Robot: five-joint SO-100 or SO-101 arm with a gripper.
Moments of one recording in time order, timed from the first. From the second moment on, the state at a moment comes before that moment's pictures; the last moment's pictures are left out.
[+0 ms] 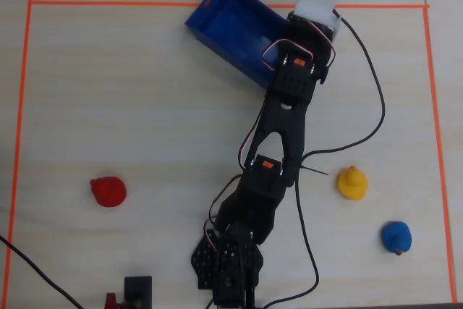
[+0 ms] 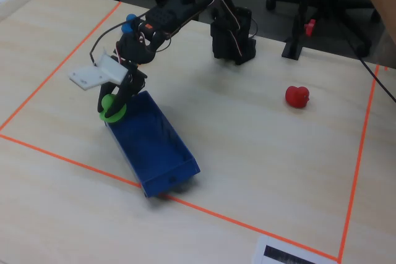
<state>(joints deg) 23.3 68.6 70.0 31.6 -88.2</state>
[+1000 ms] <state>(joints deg) 16.8 78.7 89.0 30.8 -88.6</state>
